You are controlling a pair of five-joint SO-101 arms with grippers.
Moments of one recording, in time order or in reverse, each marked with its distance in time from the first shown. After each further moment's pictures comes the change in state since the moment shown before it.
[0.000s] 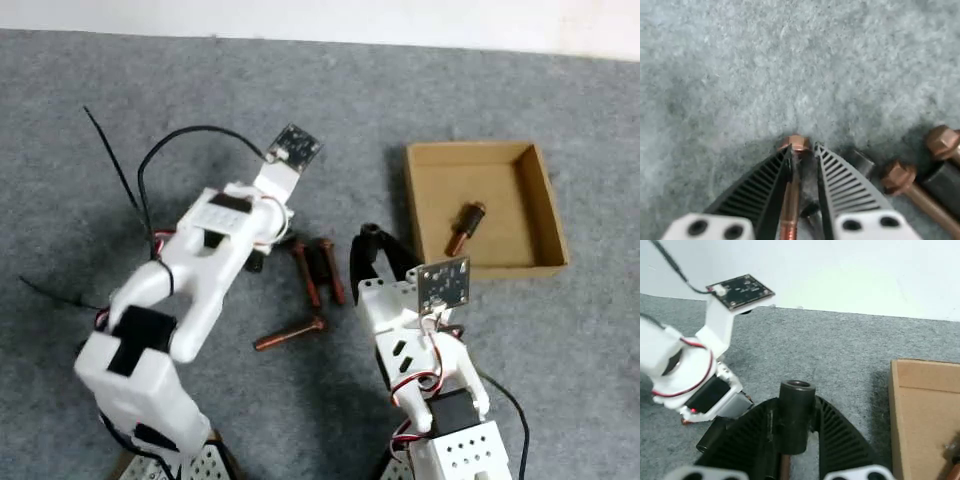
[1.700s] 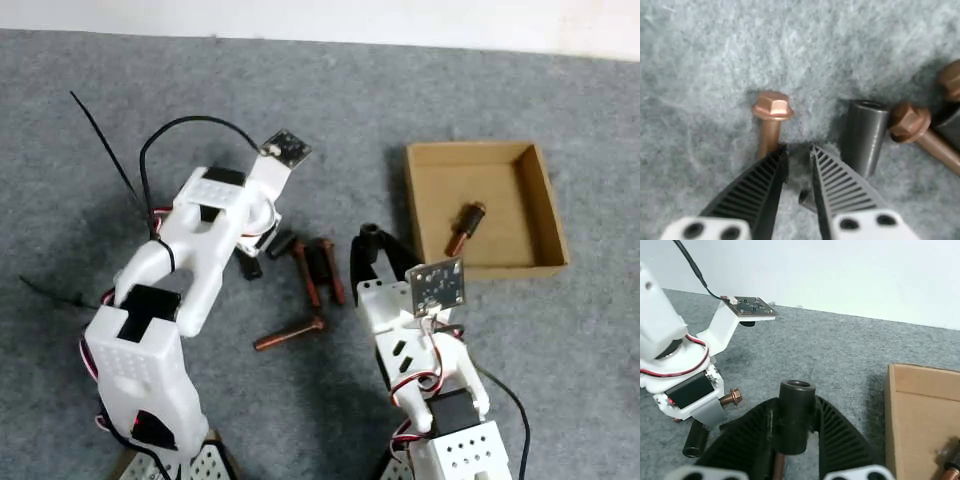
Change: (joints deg) left arm -4.7 8.8 -13.3 22.3 -4.3; right arm 0.0 -0.1 0.0 0.0 3.3
